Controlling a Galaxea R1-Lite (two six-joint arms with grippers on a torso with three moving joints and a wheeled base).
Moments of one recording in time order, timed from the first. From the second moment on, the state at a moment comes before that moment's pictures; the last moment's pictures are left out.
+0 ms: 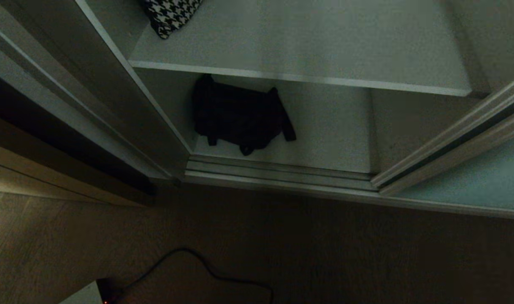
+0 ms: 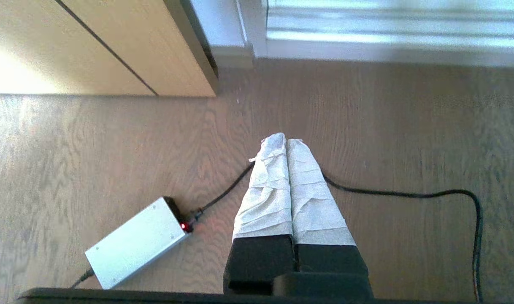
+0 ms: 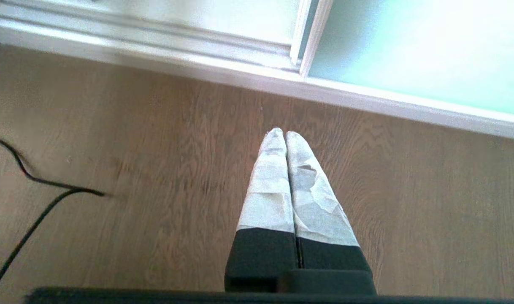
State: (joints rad) left arm 0.01 0.00 0.00 0.00 -0.04 0.10; right arm 0.01 0.00 0.00 -0.01 0.02 0.00
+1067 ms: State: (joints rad) left arm 0.01 0.00 0.00 0.00 -0.04 0.10; right arm 0.01 0.00 0.00 -0.01 0.02 0.00
